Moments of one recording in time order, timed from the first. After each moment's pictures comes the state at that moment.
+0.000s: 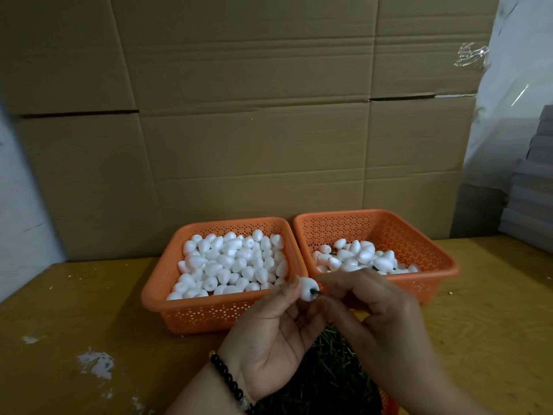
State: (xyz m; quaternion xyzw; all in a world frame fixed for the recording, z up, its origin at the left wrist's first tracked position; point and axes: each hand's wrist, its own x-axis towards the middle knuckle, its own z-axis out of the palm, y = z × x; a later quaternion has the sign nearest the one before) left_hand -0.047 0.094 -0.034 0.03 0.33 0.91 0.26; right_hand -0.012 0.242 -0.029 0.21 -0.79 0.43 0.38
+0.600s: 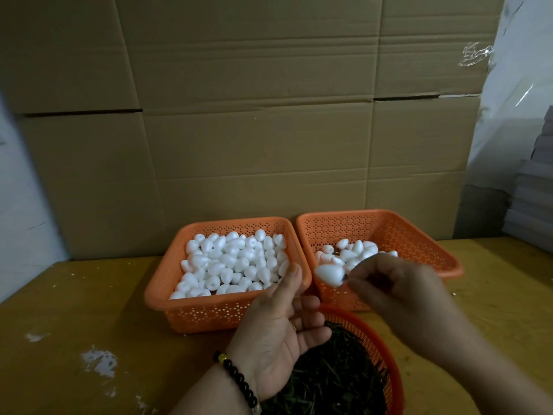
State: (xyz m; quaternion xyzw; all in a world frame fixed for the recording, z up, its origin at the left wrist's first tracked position) left_hand -0.043 0.096 -0.027 0.00 0.48 0.86 0.19; right_hand -0.024 0.279 -0.010 0.13 -0.89 0.35 0.27
